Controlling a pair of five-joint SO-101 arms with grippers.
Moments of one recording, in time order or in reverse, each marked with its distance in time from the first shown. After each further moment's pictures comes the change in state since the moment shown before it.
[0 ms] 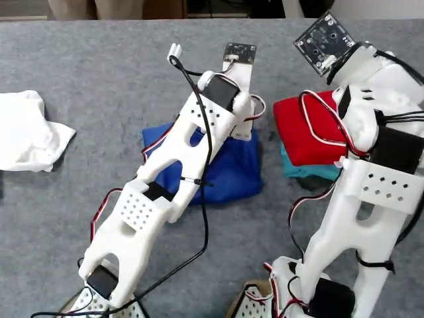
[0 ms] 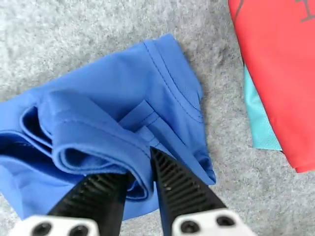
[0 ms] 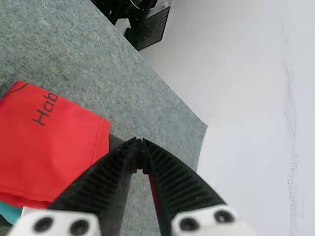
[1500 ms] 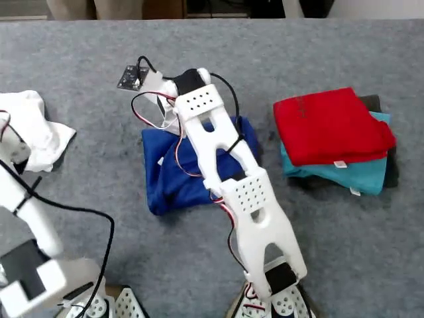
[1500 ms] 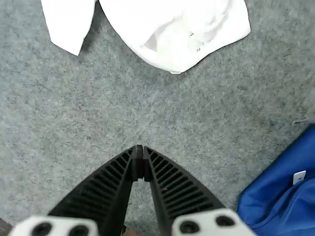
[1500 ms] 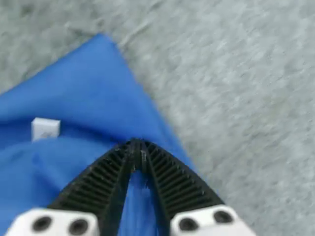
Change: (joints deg) left arm -69.7 -56.3 66.9 -4.1 -14.5; right arm -44.9 83.0 -61.3 29.0 -17.9
